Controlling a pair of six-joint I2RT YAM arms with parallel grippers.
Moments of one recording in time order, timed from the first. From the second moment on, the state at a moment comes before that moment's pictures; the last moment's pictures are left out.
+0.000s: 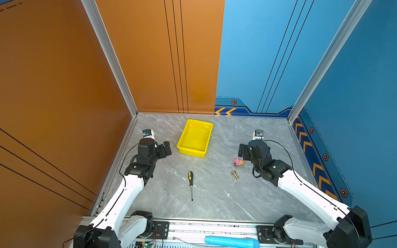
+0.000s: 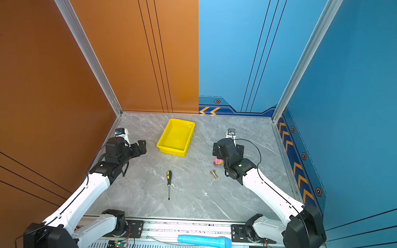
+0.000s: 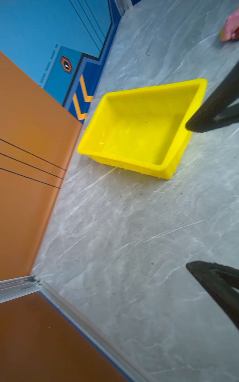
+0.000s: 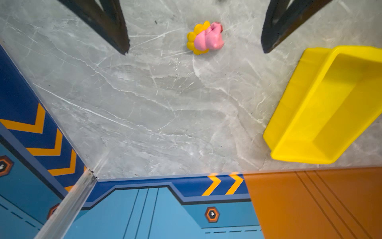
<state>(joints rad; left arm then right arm) -0.13 1.04 0.76 -0.32 -0.08 -0.41 0.65 1.23 0.96 -0.38 0.54 0.39</state>
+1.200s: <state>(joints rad) -0.50 1.56 1.02 -0.80 0.04 -0.72 0.97 1.21 0.84 -0.26 -0.18 0.04</state>
